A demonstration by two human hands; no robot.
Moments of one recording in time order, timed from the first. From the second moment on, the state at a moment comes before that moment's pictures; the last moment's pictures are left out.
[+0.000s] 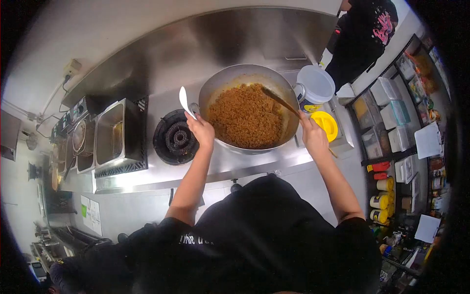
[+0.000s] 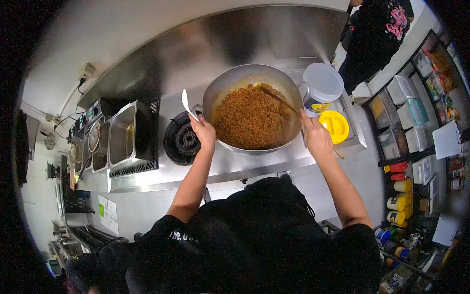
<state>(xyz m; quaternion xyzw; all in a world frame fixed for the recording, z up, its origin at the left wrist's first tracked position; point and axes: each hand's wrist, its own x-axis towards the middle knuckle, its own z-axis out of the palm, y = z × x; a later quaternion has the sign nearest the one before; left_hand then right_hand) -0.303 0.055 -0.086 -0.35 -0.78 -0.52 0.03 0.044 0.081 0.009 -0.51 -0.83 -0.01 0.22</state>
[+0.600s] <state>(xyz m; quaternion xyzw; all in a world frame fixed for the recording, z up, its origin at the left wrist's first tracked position) -0.237 -0.014 0.006 -0.21 -0.54 -0.73 -0.37 0.038 0.161 0.002 -0.38 -0.53 0.73 0.22</state>
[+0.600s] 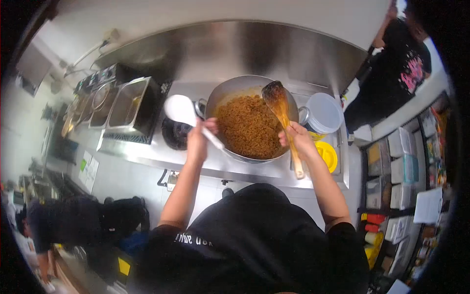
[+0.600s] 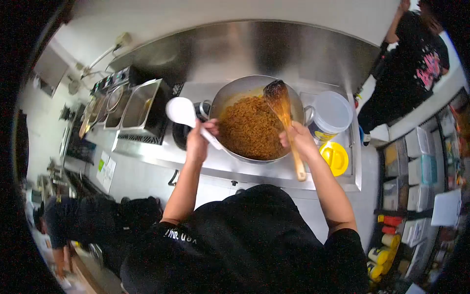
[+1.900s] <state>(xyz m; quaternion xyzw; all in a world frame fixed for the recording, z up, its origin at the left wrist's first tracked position) -0.083 0.043 0.000 -0.44 -0.72 -0.52 -0.05 0.005 0.118 -0.009 -0.24 -0.67 0.59 0.38</state>
